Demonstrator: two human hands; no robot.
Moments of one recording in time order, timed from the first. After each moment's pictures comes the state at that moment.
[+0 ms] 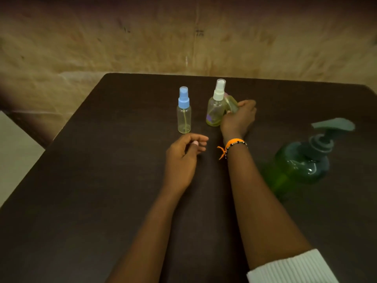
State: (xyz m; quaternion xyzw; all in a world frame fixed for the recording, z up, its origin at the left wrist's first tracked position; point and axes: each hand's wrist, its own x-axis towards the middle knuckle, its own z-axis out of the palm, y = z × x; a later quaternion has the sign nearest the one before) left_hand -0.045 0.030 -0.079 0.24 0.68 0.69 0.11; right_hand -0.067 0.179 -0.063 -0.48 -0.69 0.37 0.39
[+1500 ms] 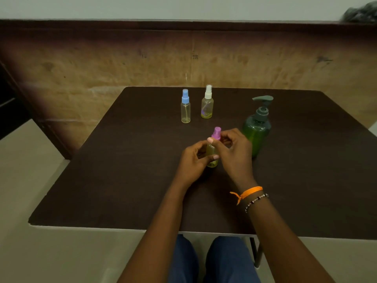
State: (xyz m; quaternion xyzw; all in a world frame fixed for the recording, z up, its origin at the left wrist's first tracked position) left_hand 0.045 -0.023 -0.071 0.34 0.64 0.66 0.19; right_hand 0.115 0.068 -0.040 -0.19 -0.80 0.39 0.42
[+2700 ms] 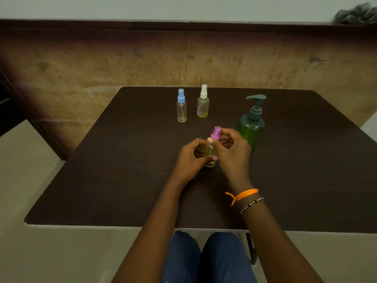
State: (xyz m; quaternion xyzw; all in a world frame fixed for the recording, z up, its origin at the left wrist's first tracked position) left_hand 0.046 -0.023 -0.069 0.37 0.66 0.63 0.18; right_hand 0.125 0.060 -0.036 -0.25 -0.73 0.47 0.43
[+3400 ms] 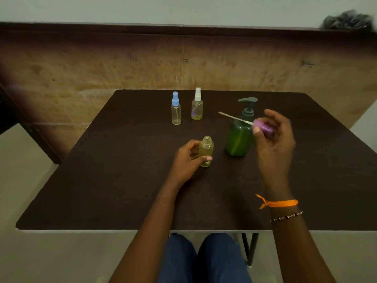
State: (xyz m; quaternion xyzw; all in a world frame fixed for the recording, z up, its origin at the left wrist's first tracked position) left_hand 0.044 -0.015 -0.075 0.34 0.65 0.65 0.20; right_hand 0.182 0.095 -0.003 -0.17 -0.67 0.46 0.56
